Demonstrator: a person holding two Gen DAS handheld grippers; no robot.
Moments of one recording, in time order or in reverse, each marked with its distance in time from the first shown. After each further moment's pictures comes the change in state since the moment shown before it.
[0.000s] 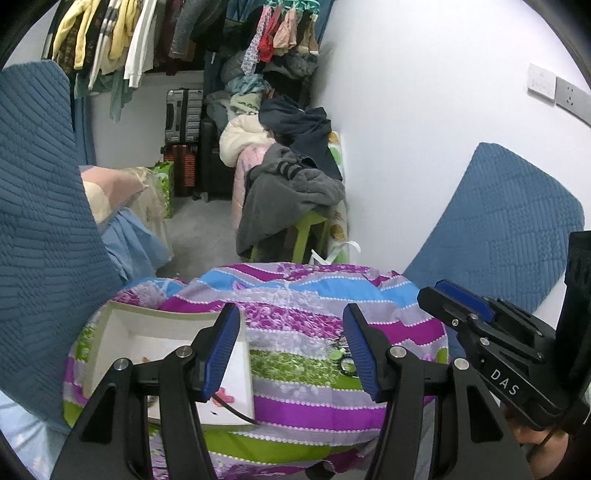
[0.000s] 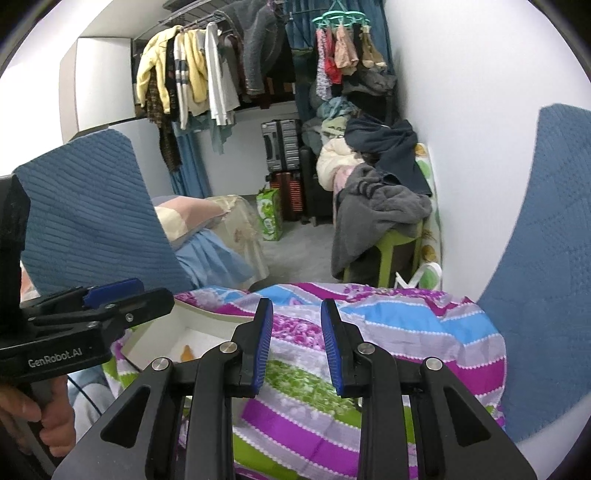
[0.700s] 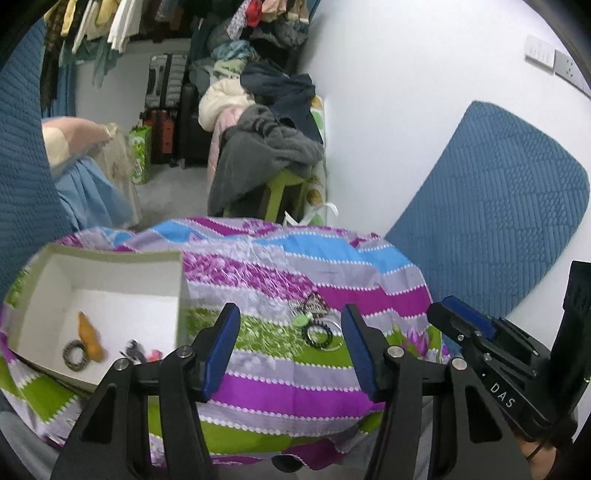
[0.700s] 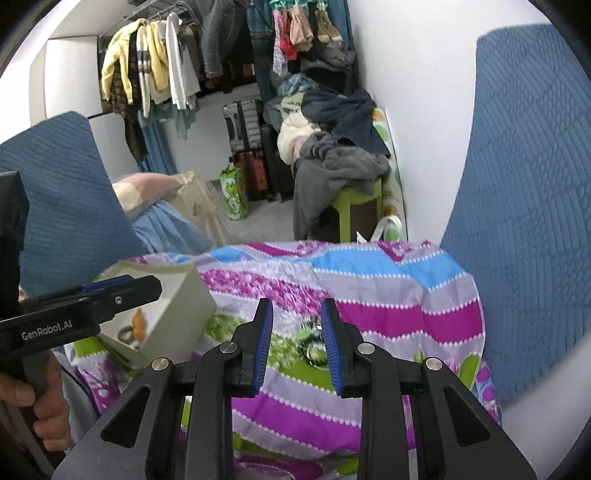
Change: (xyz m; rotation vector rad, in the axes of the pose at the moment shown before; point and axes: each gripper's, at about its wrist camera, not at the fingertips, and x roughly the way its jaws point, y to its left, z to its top) left arm 0.073 -0.035 -0.065 -0.034 0.098 -0.084; right arm 0.005 -0.071 -0.085 0.068 0.063 -0.091
